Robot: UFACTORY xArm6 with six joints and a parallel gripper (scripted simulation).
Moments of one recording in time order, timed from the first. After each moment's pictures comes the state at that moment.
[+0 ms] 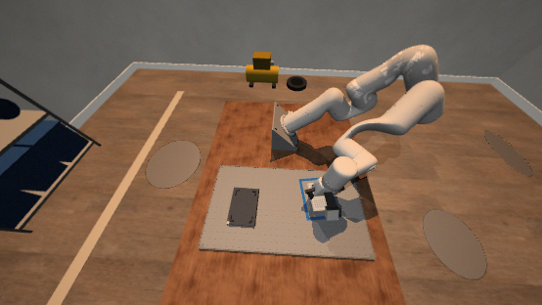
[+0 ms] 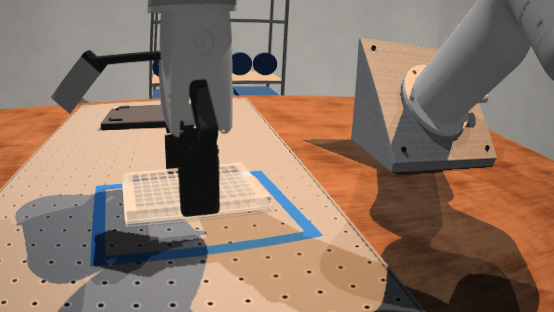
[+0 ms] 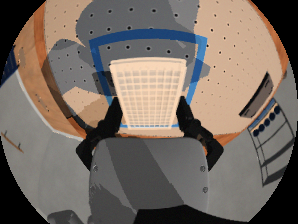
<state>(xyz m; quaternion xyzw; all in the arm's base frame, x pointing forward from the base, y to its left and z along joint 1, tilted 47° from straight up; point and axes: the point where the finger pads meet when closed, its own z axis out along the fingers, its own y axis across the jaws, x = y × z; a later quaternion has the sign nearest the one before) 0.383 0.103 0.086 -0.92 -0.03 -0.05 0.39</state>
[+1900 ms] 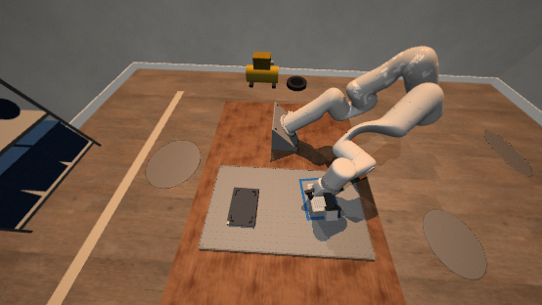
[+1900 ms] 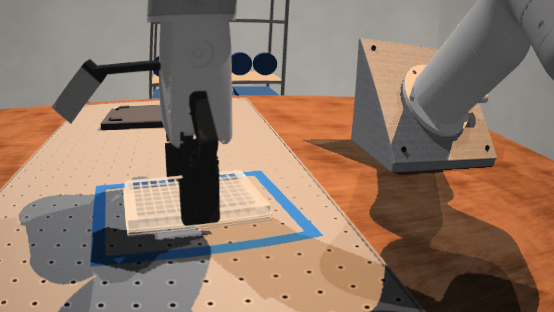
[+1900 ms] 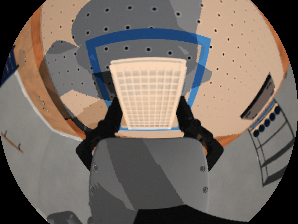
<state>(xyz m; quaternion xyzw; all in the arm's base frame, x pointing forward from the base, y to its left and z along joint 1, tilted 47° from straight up) 0.384 0.109 0.080 -0.92 -0.03 -0.05 0.39</state>
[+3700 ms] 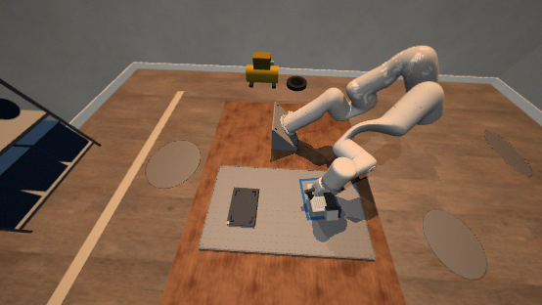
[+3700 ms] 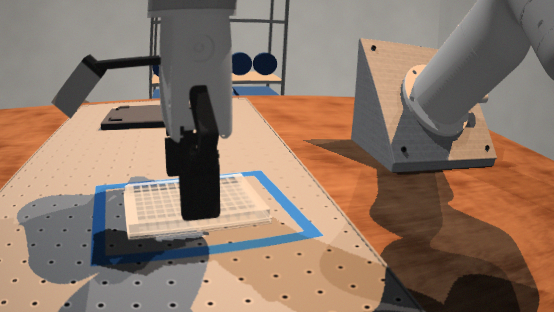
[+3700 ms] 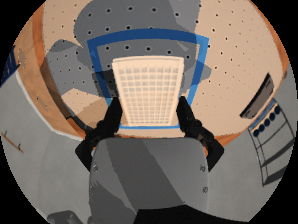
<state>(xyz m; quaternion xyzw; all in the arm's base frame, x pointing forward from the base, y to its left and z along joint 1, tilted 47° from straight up) 0.384 0.106 0.083 -0.92 -0.03 -0.05 0.39</state>
